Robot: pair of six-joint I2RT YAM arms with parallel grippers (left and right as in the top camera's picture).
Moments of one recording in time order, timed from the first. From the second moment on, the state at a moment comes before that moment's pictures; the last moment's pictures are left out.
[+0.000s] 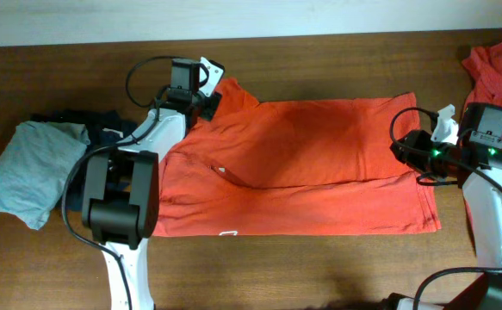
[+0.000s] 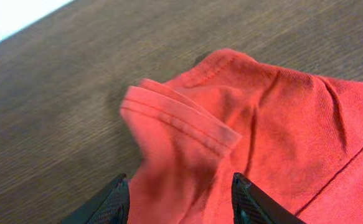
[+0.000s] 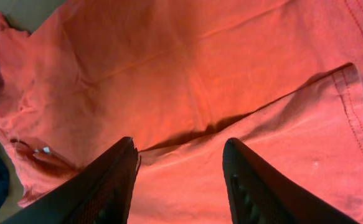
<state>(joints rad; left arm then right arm) -0.23 2.22 1.53 -0.11 0.04 0.32 -0.36 1.44 1.07 -0.74 -0.42 0.23</state>
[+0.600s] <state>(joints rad) -0.24 2.27 1.53 0.02 -0.03 0.32 -0.36 1.44 1.07 -0.75 -0.42 0.23</state>
